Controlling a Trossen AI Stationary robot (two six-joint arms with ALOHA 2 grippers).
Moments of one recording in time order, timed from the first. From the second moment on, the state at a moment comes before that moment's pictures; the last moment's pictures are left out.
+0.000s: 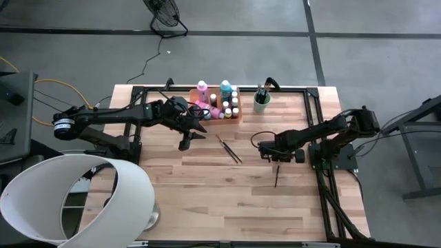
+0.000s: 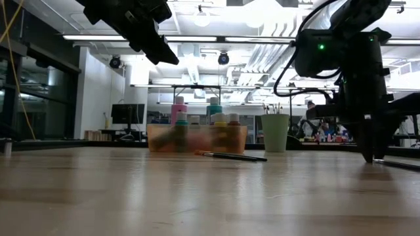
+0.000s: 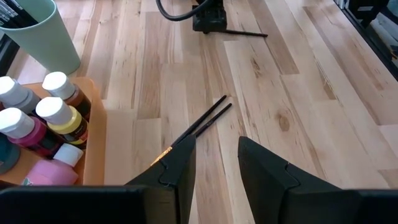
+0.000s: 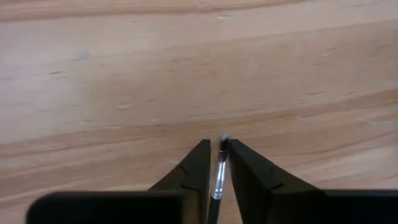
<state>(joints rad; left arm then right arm) 0.26 1.21 0.91 -0.29 0.30 0.20 0.05 1.55 0.70 -0.77 -0.04 1.77</state>
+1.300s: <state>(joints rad) 0.26 1.21 0.91 -0.29 0.30 0.19 -0.04 1.22 0.85 -0.44 1.02 1.22</state>
